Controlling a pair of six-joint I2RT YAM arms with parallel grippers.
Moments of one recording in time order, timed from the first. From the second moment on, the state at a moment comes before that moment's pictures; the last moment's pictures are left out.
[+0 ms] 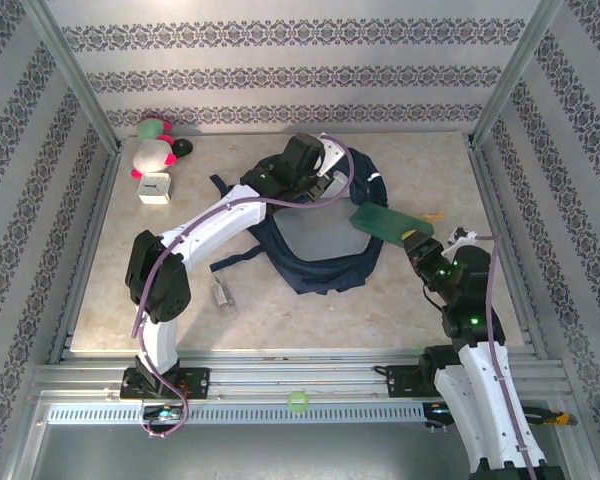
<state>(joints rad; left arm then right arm) -0.67 1.92 1.79 -0.45 -0.20 0.23 0.04 0.51 0.44 -0.27 -0.33 1.08</state>
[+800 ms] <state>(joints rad) -0.67 1.97 1.87 -0.49 -0.16 0.08 0.63 1.05 0.43 0.28 0.23 1.26</state>
